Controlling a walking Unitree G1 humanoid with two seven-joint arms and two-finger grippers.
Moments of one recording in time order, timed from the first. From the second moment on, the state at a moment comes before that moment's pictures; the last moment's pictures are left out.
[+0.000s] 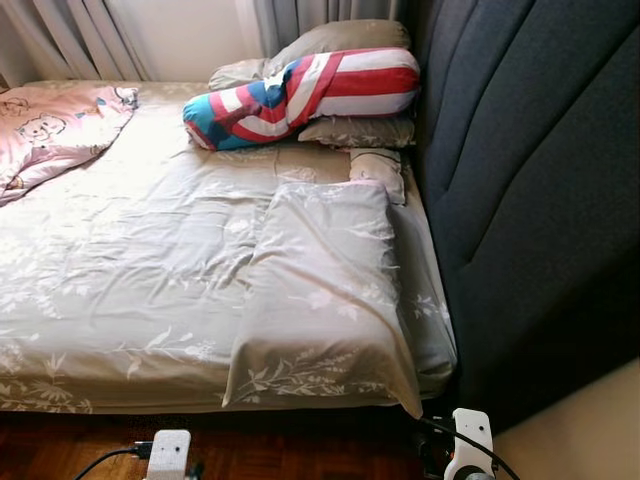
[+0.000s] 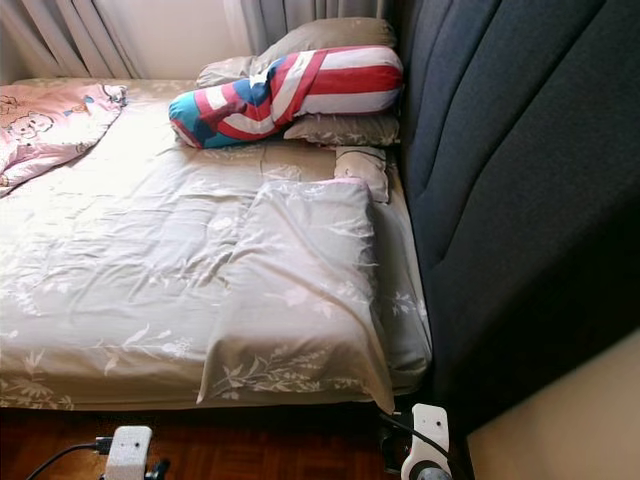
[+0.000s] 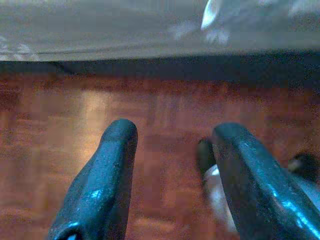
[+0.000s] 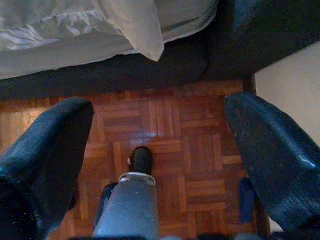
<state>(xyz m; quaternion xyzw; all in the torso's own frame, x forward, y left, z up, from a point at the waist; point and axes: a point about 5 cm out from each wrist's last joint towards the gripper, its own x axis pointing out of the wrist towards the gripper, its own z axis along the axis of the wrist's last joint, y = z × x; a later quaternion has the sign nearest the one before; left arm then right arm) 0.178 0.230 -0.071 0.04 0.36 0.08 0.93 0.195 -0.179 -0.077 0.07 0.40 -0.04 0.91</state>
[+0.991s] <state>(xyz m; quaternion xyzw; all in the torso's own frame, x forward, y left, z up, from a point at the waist) 0.270 0.218 0.056 0.05 -0.02 0.01 1.00 0.261 -0.188 -0.002 0.08 0.11 -0.02 0.99</state>
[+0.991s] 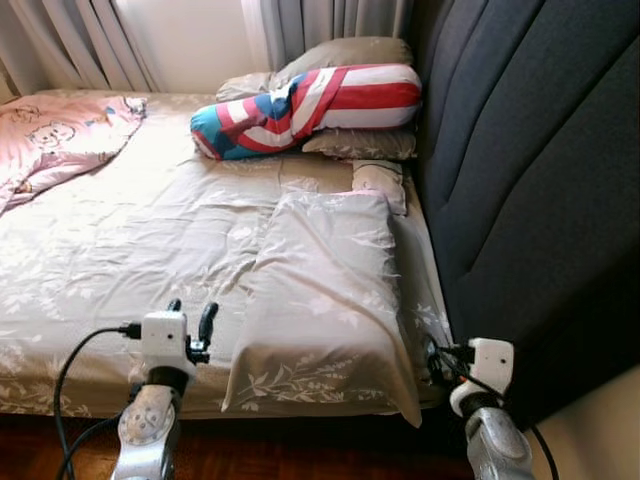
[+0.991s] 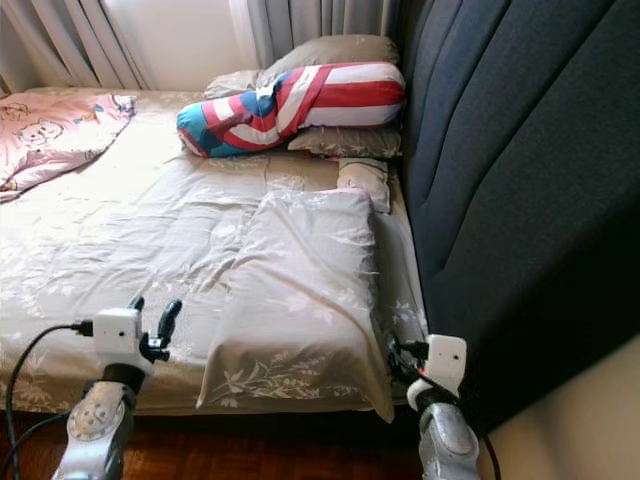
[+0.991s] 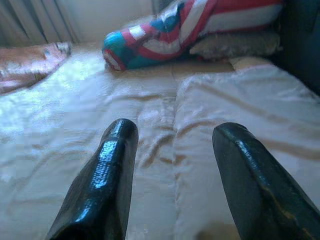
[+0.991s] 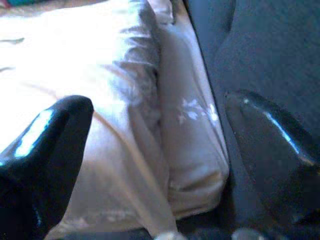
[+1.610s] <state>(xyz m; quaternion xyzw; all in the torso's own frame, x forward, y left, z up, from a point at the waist) 0.268 0.207 0.052 0.02 0.01 0.01 1.00 0.265 -0.181 0.006 0.09 0.09 -0.02 0.99</state>
